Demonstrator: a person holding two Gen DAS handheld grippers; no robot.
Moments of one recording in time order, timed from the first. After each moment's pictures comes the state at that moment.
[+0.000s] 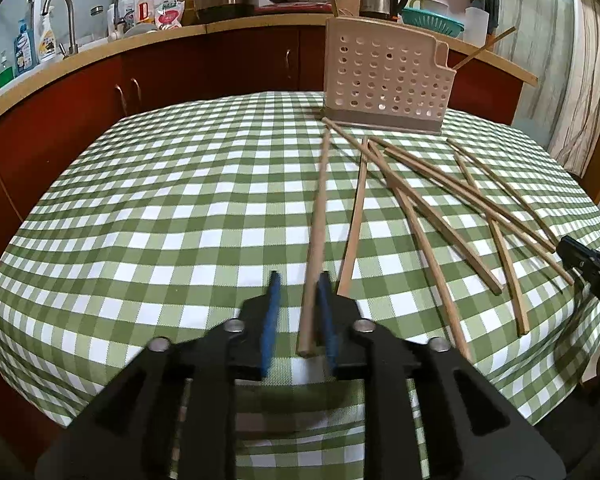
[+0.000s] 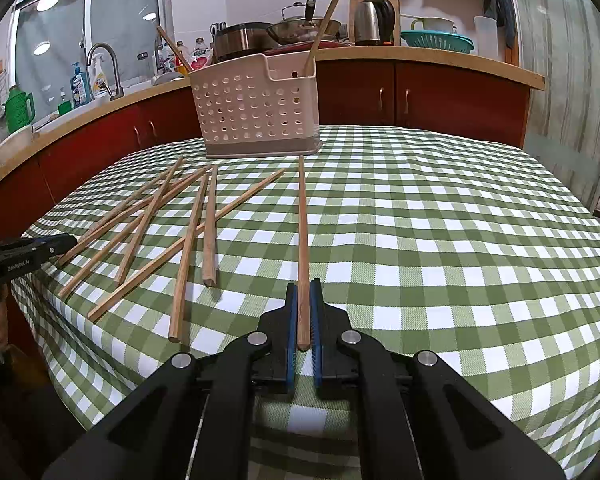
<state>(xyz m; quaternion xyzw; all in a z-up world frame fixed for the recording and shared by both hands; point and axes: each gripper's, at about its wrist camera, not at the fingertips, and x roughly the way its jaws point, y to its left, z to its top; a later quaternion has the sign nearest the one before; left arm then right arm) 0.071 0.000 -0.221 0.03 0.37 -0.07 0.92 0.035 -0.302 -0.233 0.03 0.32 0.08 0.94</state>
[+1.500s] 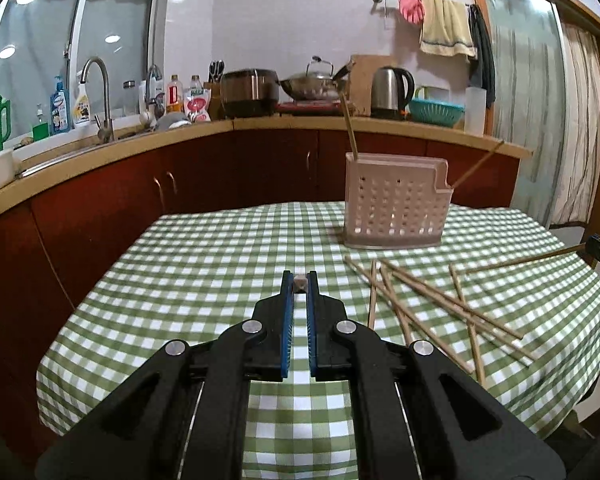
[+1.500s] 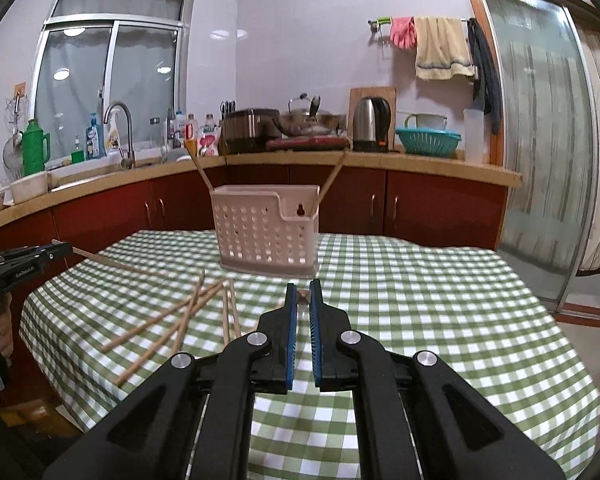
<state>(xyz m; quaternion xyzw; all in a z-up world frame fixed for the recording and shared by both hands) 0.041 0.023 -0.123 0.02 0.22 -0.05 0.97 0.003 -0.298 -0.125 0.01 0.17 0.06 0.98</state>
